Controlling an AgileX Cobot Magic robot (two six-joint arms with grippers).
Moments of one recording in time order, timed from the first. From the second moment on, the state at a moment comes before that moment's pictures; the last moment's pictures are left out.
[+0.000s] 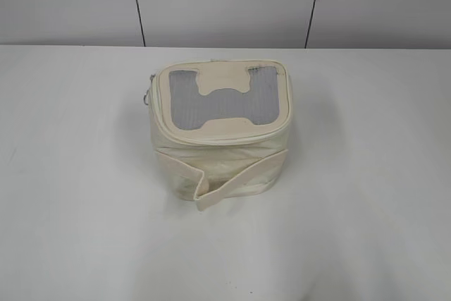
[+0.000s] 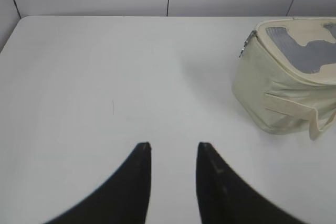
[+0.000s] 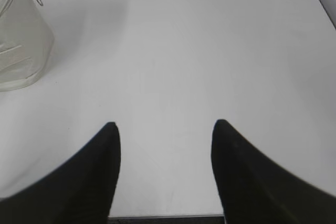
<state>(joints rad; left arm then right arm) -0.05 -0.01 -0.54 -0.14 1.06 0.07 0.09 -0.01 -0.50 0.00 1.05 0.08</state>
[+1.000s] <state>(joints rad) -0.05 -0.01 -0.54 -0.14 1.06 0.07 0.09 -0.01 -0.50 0.01 1.05 0.08</state>
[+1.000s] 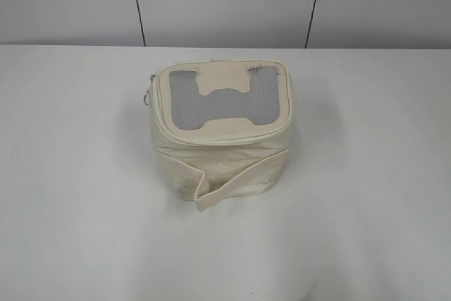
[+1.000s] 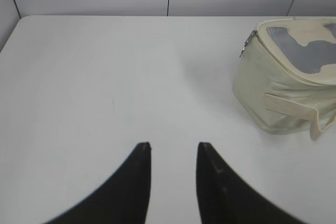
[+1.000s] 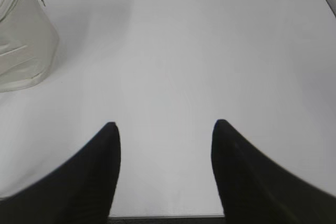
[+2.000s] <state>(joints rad) -0.05 -0.01 -0.54 -0.14 1.06 0.07 0.14 1.60 -1.15 1.08 0.80 -1.30</state>
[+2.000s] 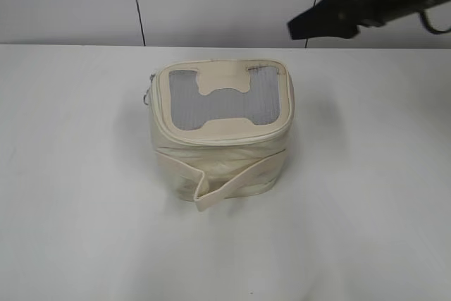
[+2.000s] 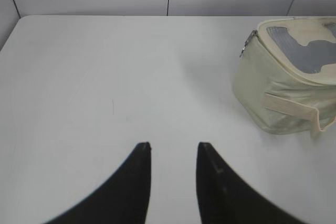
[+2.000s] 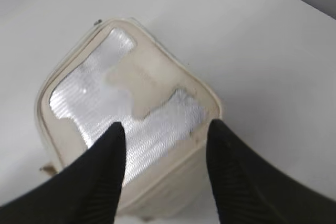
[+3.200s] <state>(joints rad) -0.05 0.10 -0.55 -0.16 1.00 0.07 0.42 2.40 -2.09 0.89 1.13 -1.06</state>
